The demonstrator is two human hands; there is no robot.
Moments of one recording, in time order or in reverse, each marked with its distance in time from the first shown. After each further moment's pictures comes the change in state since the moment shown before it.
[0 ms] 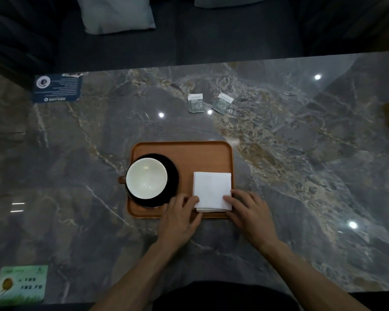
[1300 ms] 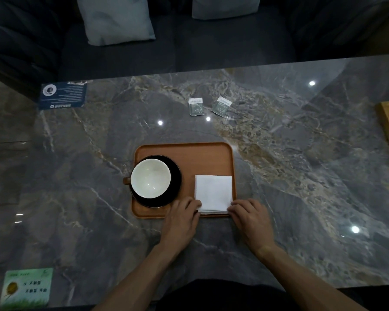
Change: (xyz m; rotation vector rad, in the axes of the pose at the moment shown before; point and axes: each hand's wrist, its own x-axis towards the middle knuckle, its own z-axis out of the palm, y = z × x) left_hand -0.010 0.004 -0.017 -0.036 -0.032 0.051; right_hand -0.016 -0.017 0.008 0.041 0.125 0.051
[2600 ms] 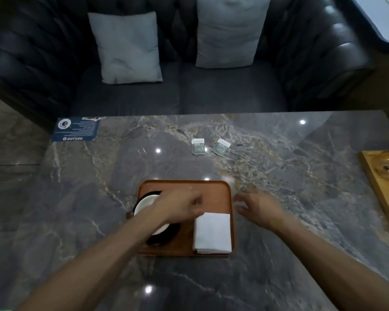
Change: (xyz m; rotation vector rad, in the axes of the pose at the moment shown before) left_hand 0.113 0.019 -0.151 0.101 -0.331 0.211; right_hand 0.139 0.011 -0.101 -0.183 -0.463 -0.028
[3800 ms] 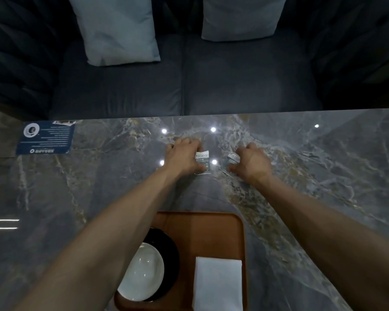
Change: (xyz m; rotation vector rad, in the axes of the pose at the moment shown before) left_hand 0.218 -0.098 -0.036 -0.078 0.211 -0.278; right_hand 0.224 0.040 -0.025 0.166 0.117 0.304
